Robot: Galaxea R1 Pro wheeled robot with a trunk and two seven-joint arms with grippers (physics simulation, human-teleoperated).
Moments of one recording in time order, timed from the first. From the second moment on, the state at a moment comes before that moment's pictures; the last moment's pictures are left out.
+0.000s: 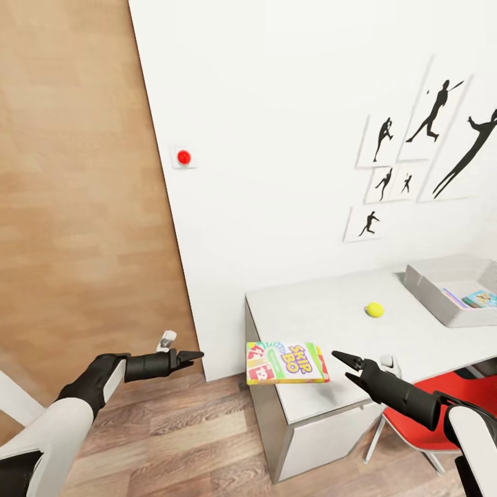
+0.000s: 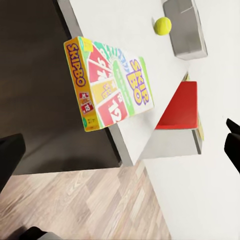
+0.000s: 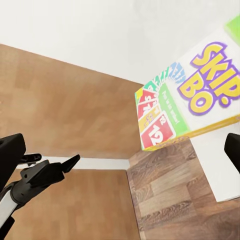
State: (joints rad) left arm -0.80 0.16 0.17 -0.43 0.03 0.66 -1.17; right arm -0.20 -0.15 -0.29 -1.59 -1.09 1.04 0.11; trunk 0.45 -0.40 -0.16
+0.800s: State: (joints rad) left arm -0.80 0.15 0.17 -0.43 0.03 0.66 -1.17; right arm -0.20 -0.15 -0.29 -1.59 -1.09 1.04 0.11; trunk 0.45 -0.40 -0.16
